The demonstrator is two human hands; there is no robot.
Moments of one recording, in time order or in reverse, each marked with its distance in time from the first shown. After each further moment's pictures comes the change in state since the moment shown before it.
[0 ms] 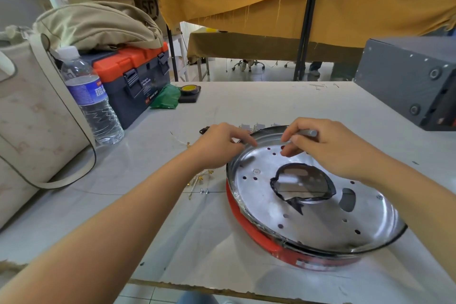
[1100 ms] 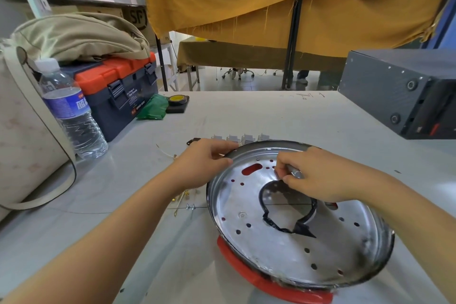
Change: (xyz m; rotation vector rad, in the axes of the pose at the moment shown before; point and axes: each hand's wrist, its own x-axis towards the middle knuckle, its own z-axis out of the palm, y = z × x) left_hand -0.004 -0.009 0.002 -0.122 0.010 0.000; right_hand 0.000 0.009 -0.008 -0.565 -0.277 0.003
